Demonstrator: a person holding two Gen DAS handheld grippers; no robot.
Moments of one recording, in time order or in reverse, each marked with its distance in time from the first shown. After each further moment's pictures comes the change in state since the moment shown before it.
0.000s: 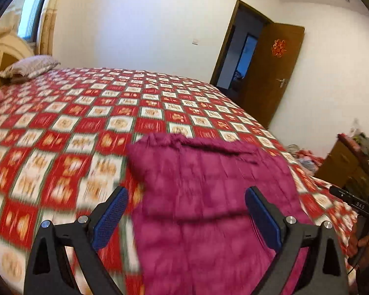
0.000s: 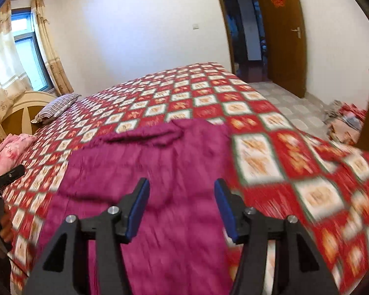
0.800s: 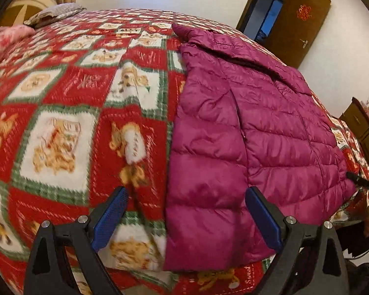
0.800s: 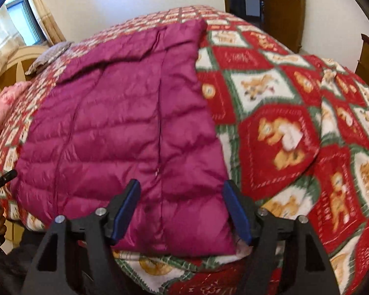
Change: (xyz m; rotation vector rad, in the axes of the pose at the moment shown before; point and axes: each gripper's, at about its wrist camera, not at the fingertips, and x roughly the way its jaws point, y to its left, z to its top) left arm -0.065 0.022 -0.204 -0.072 0.281 0.123; right arm -0.032 -0.021 -0.164 -0.022 0.321 -0.036
